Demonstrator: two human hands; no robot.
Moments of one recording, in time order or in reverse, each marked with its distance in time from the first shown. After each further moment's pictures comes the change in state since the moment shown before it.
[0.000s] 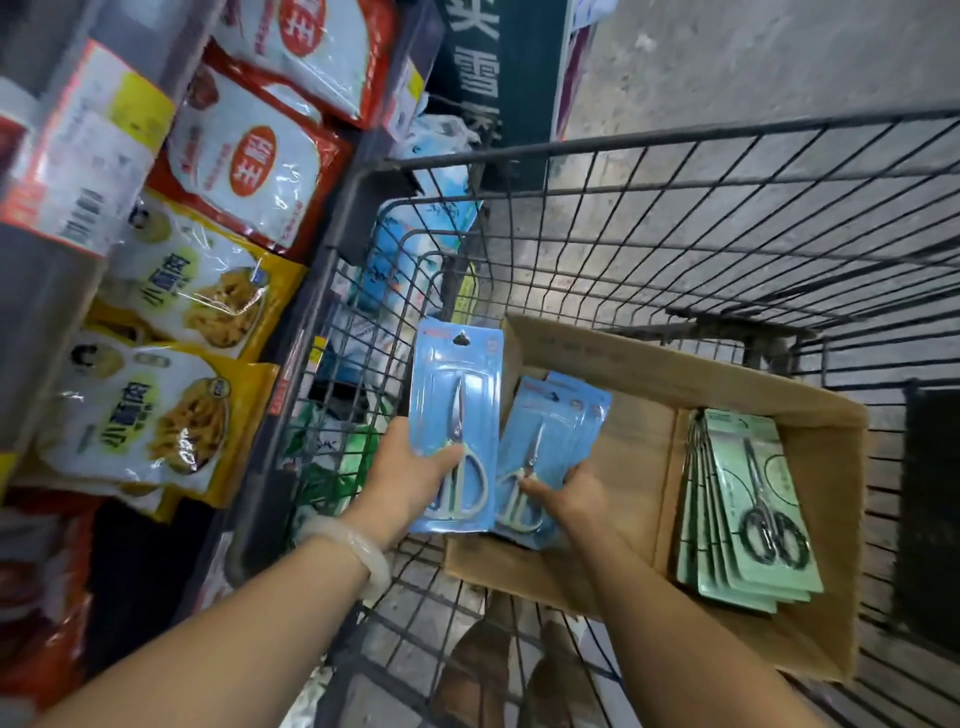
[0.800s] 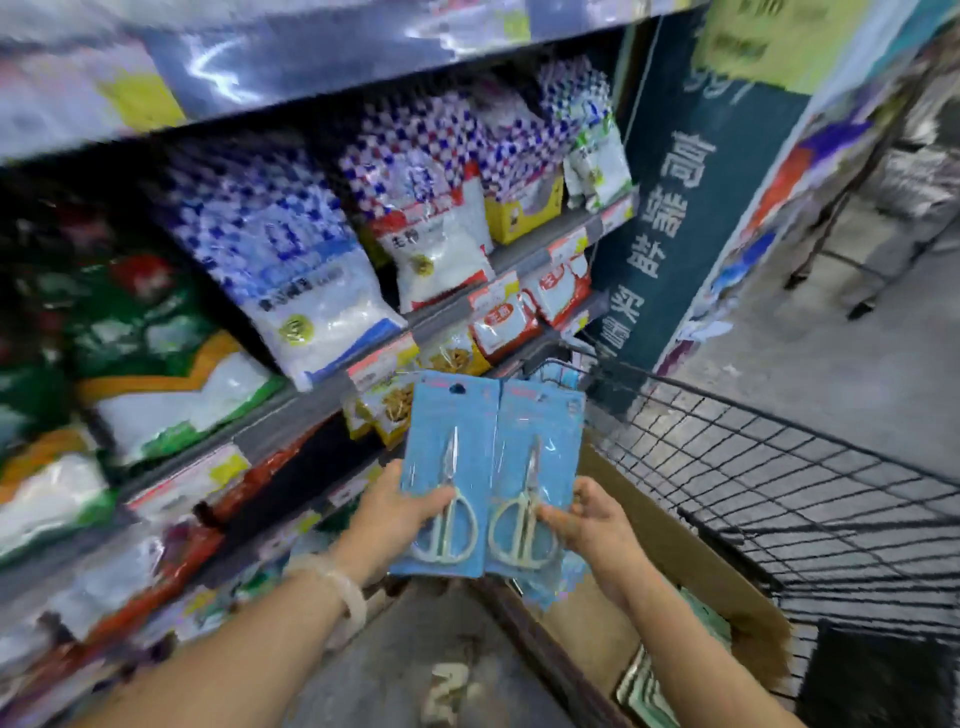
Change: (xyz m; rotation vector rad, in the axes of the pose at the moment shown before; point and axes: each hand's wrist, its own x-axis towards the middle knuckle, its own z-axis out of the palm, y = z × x) left_hand -0.253 -0.035 -0.067 -0.531 0.297 0.269; right_hand -0.256 -0.073 -0.102 0.121 -0.547 -0.704
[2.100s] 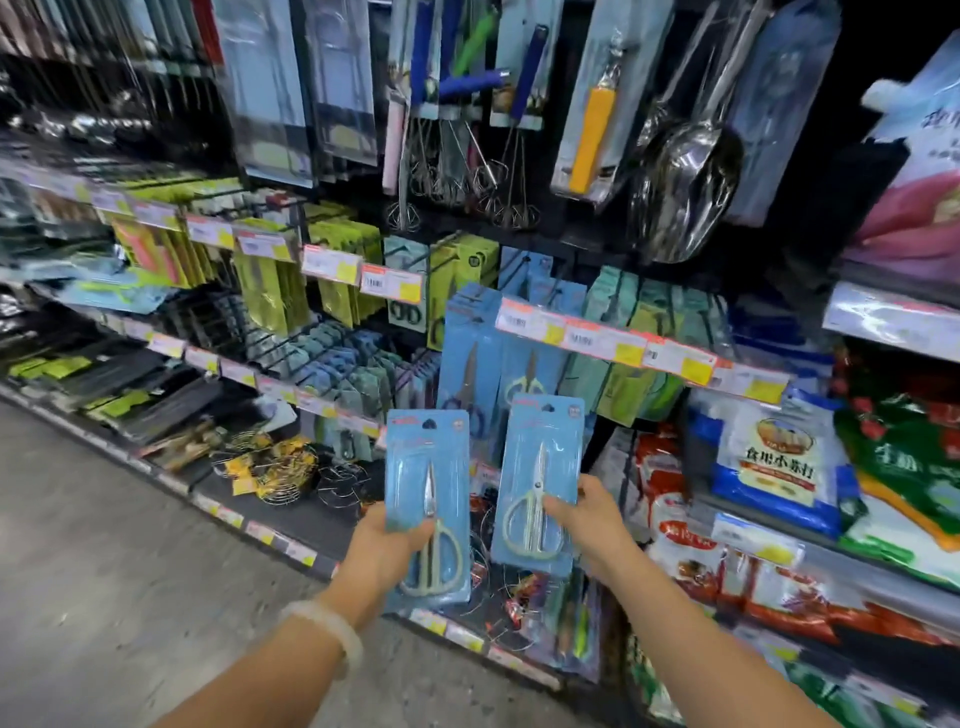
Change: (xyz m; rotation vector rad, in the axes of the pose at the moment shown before) left_hand -0.530 -0.338 -0.462 -0.718 1.151 -0.076; right_hand -0.378 0.140 0.636 -0.715 -0.916 -0.193
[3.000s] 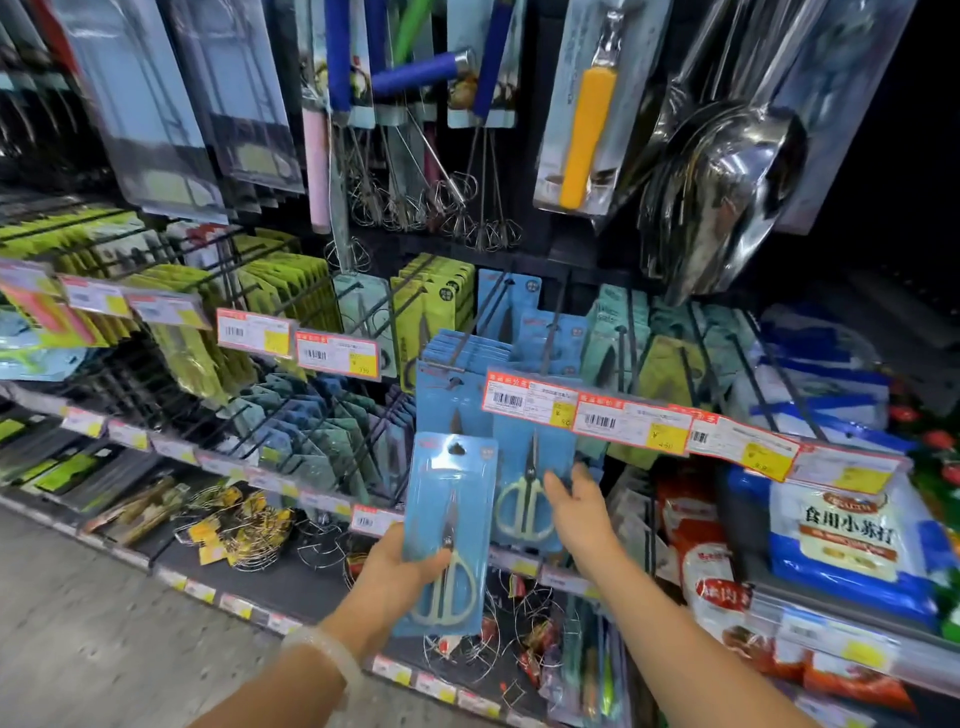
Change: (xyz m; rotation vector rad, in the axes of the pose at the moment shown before) left_hand 0.131 0.053 0.030 0.138 -0.231 -0.002; right_hand 0.150 -0.042 0.024 -0.041 0.157 -0.062
